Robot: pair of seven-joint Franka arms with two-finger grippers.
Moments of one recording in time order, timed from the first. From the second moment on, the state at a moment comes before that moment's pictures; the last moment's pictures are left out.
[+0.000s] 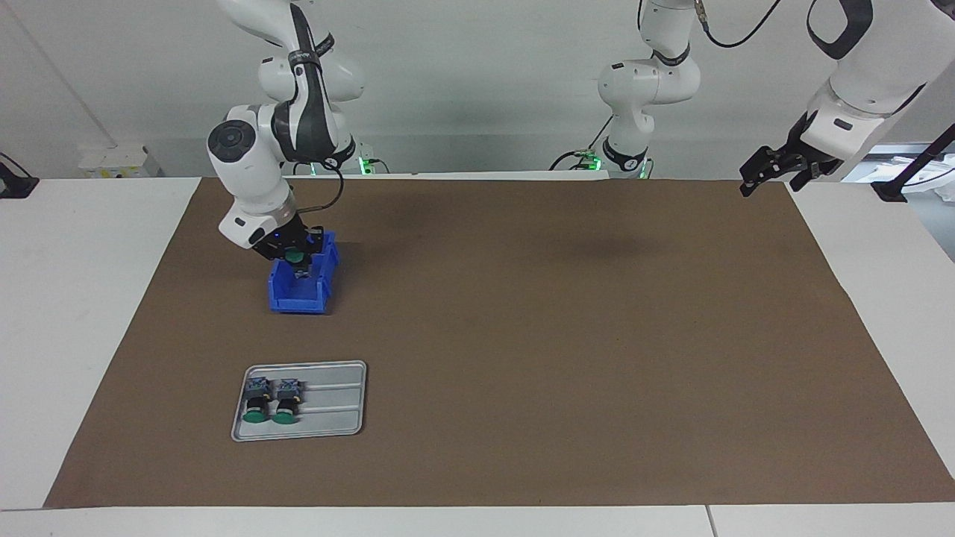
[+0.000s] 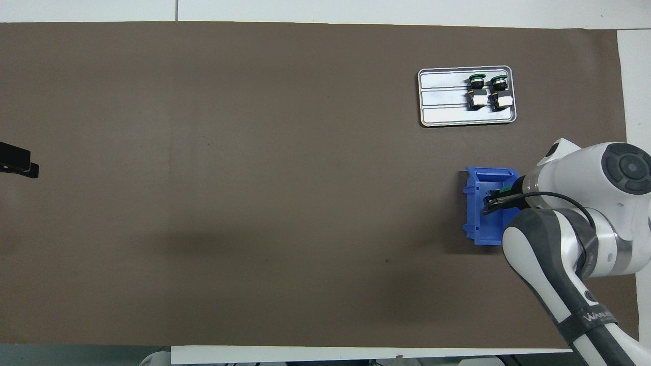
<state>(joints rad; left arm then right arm) -0.03 -0.10 0.01 -1.70 0.01 1.48 -0.02 -0.01 -0.11 0.05 -2.39 -0.01 2.19 -0.12</state>
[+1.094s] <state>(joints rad) -0.02 -0.10 0.01 -1.70 0.01 1.48 -0.02 -0.01 -0.06 0.05 -2.42 -0.01 2.25 -0.12</state>
